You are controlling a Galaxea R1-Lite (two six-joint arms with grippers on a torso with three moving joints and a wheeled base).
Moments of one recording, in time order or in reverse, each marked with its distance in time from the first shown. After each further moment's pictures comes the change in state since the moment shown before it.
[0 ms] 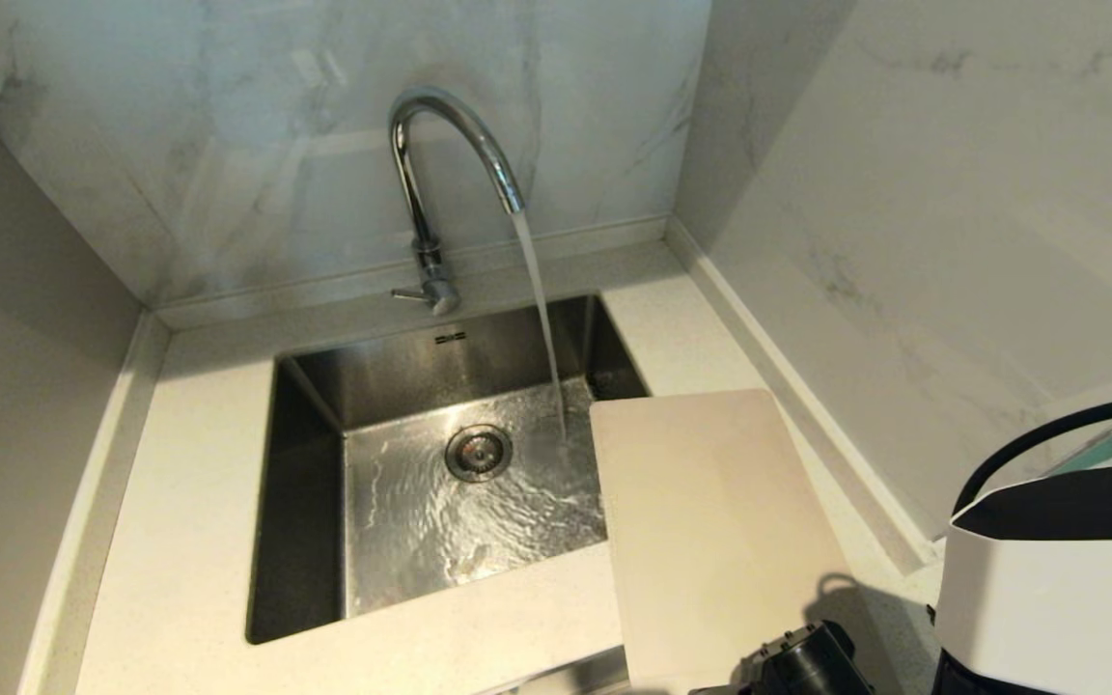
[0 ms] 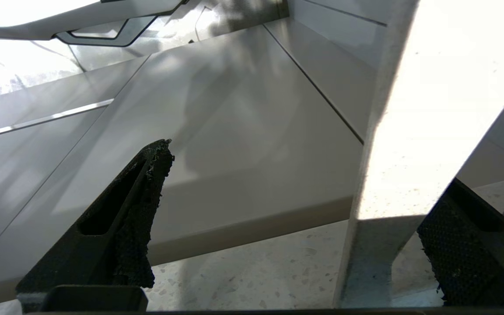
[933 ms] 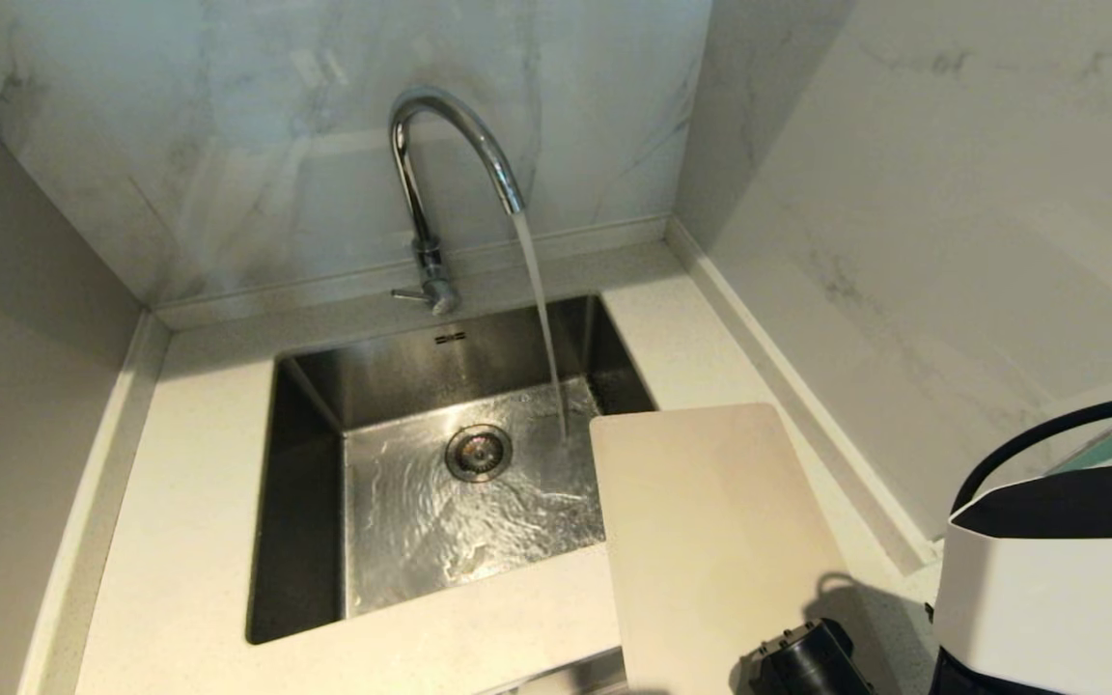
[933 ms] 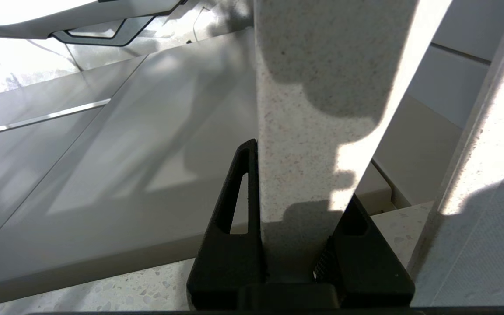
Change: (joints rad) left arm 0.000 0.000 0.000 0.000 0.000 -0.001; right arm -0.002 0.003 -0.007 0.002 0.002 -0.016
